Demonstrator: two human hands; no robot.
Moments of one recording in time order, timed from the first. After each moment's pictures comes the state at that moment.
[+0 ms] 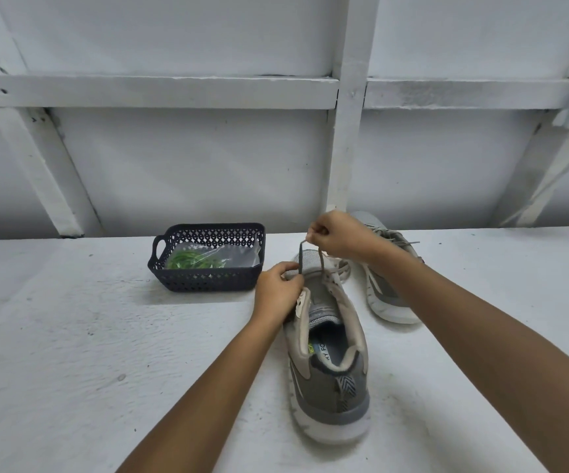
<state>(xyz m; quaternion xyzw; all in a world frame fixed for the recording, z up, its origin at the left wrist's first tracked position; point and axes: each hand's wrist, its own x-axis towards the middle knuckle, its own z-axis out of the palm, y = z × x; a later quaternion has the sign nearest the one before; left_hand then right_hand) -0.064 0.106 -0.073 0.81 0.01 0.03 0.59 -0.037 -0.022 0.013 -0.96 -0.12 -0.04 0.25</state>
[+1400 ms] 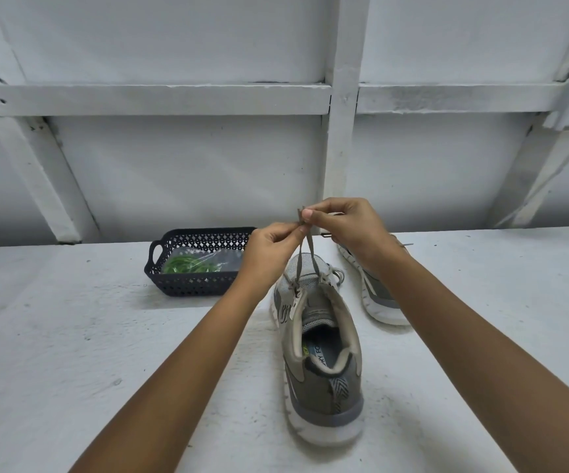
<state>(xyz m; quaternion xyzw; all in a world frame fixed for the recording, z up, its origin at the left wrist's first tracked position) -0.062 0.112 -0.009 0.71 -0.15 0.09 0.68 -0.079 -0.021 0.039 -0.76 -0.09 -0.10 0.63</state>
